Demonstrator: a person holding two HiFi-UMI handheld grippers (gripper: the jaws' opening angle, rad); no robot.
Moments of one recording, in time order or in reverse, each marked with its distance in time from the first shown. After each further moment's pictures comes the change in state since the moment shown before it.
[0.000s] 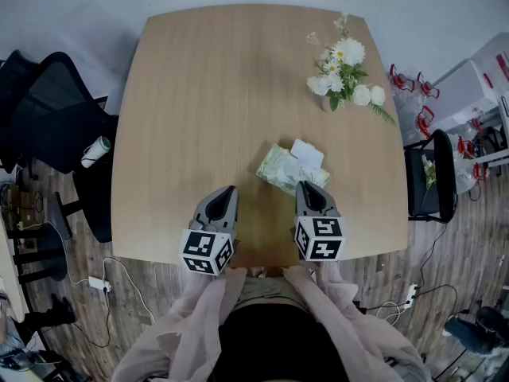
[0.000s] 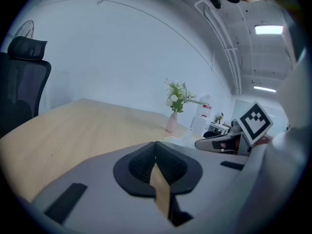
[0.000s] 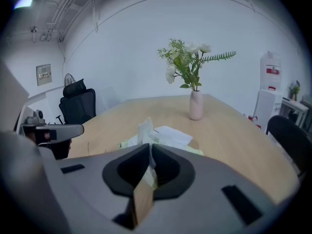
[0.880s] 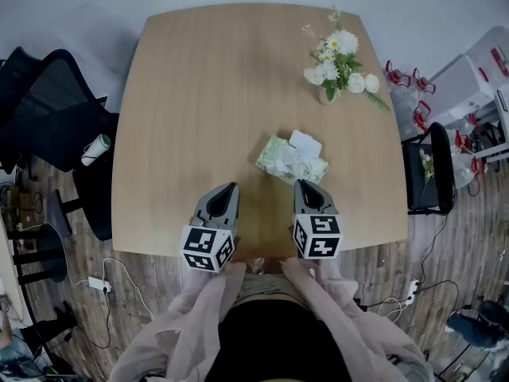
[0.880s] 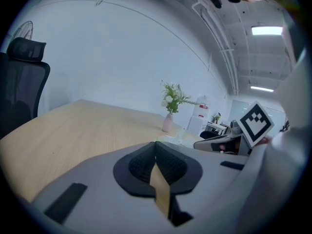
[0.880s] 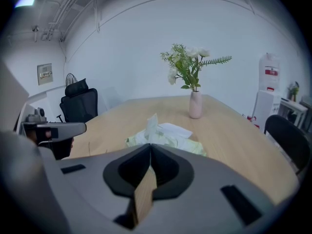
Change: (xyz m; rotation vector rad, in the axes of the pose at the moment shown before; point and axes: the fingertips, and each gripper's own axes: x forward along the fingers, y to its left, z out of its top) left arm -0.017 -0.013 -0.003 0.014 -0.009 -0.026; right arm -0.020 0.012 -0.011 -0.005 -0.005 -0.004
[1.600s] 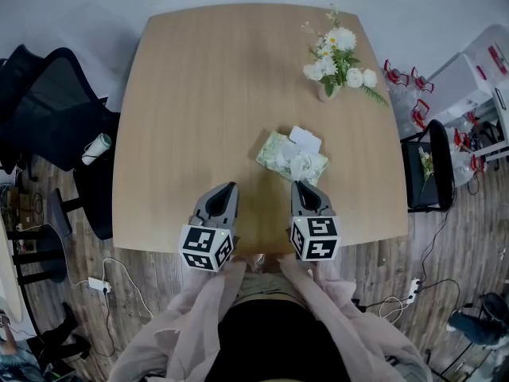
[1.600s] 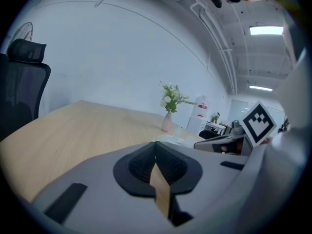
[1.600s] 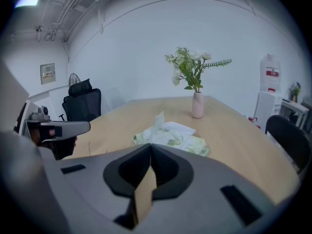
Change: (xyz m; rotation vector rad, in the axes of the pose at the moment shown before) left arm -0.012 -0.001 -0.005 0.010 -0.004 -0.005; right arm -0.011 0.015 -0.009 -0.014 -0.014 0.017
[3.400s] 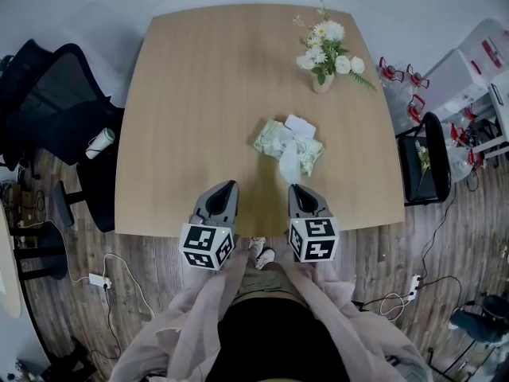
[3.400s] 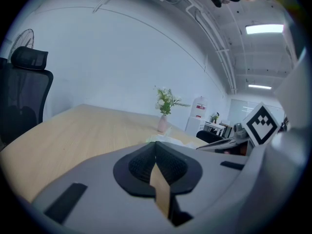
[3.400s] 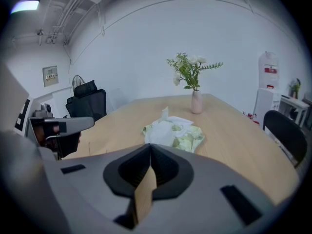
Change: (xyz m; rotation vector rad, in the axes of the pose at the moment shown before) left arm -0.041 -0.031 -0.002 0.021 -0.023 0.009; right arm -0.050 0.018 -0.023 0.016 0.008 0.027
